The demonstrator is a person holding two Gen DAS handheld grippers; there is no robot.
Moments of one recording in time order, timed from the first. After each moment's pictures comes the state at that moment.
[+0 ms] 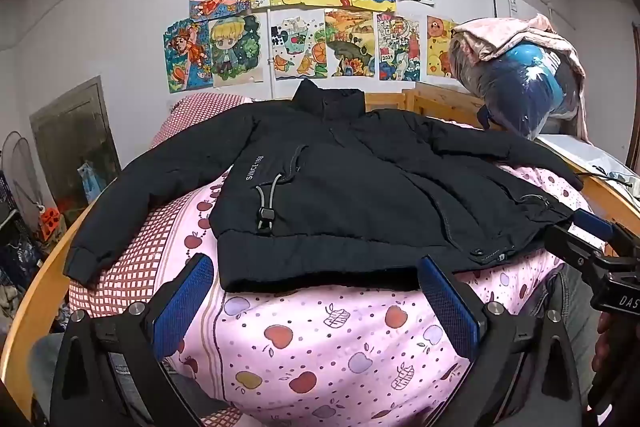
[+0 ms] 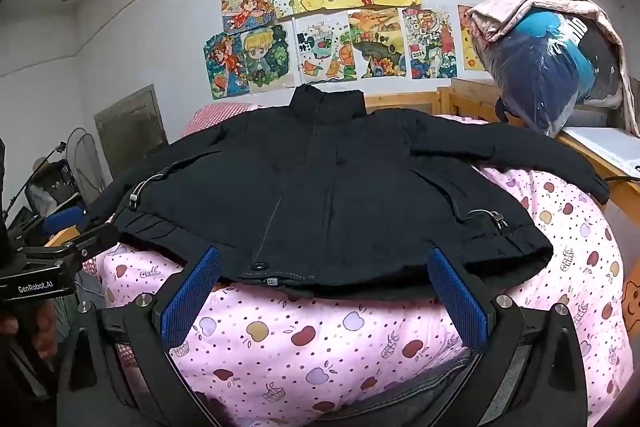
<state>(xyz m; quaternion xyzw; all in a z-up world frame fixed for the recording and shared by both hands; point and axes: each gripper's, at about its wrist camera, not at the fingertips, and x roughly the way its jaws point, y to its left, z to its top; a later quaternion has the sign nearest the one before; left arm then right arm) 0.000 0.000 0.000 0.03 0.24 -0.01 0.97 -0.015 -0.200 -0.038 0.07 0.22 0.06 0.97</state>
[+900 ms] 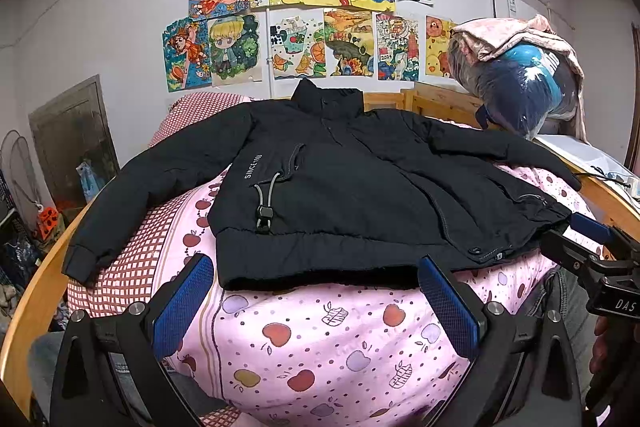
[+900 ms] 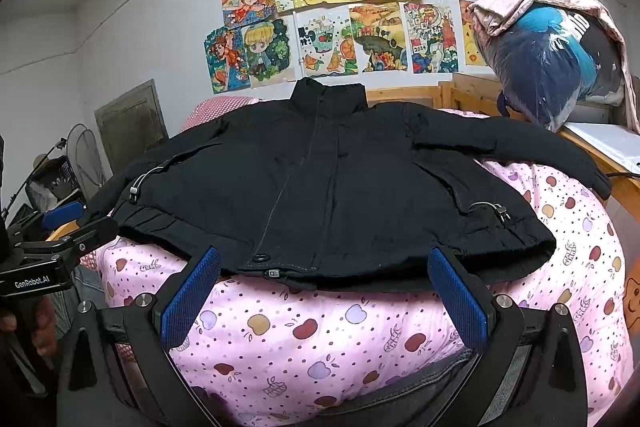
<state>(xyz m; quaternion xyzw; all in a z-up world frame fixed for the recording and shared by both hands) 0.000 0.000 0.000 0.03 0.24 -0.01 0.97 -0.014 -0.192 -0.043 0.07 0.23 0.06 0.97</state>
